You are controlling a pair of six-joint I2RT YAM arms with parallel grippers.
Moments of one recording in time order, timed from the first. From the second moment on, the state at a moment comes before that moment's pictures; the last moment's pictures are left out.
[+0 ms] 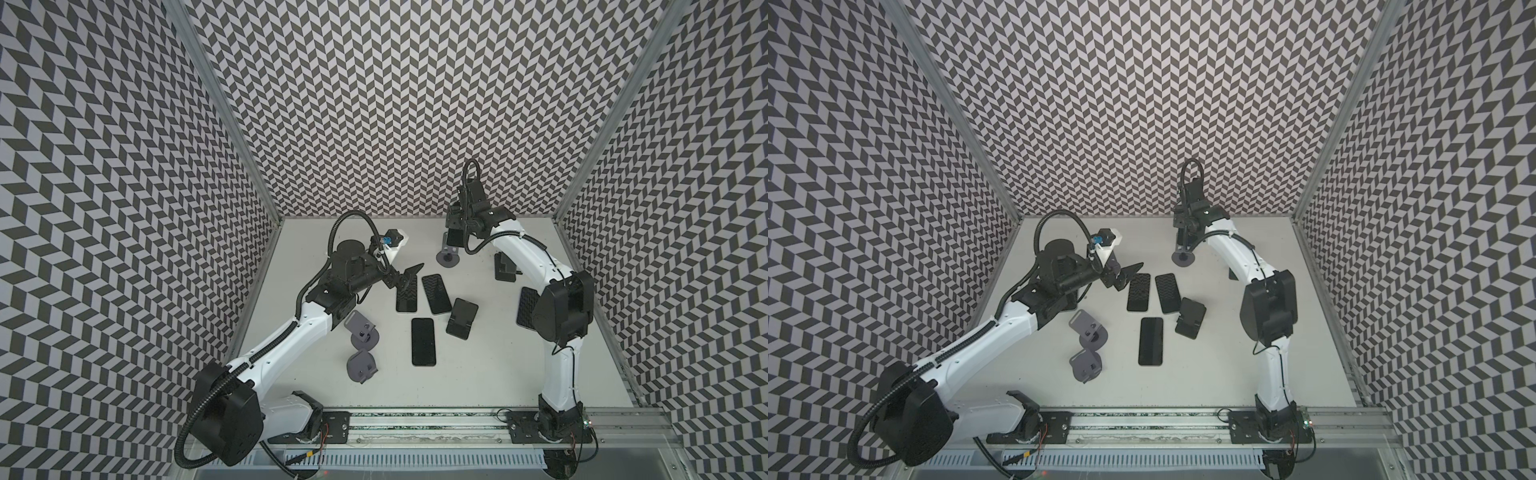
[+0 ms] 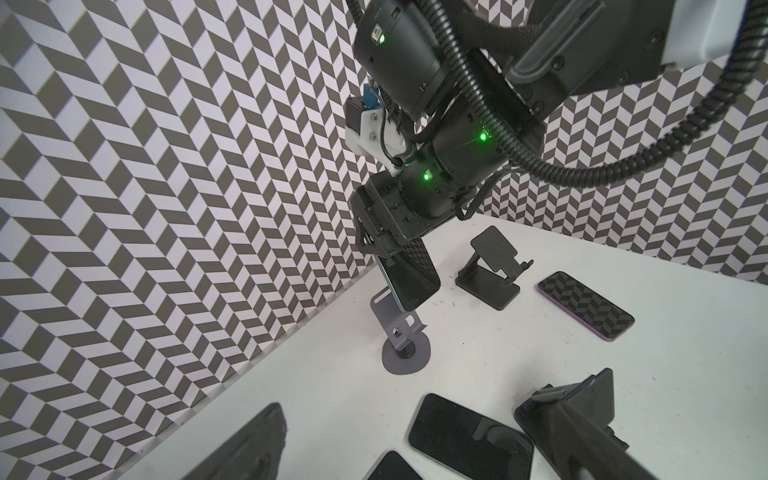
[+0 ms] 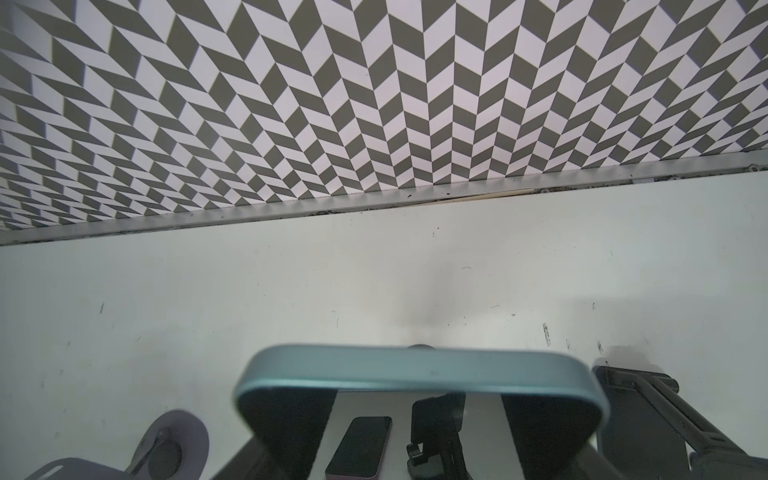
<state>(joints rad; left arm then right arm) -0.53 1.28 0.96 0.14 0.36 0.21 0.39 2.05 1.97 -0.65 0.26 0.41</state>
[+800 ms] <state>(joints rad) -0.62 1.42 1.06 0.16 0.36 0.20 0.26 1.83 1.55 -0.66 0.19 0.34</state>
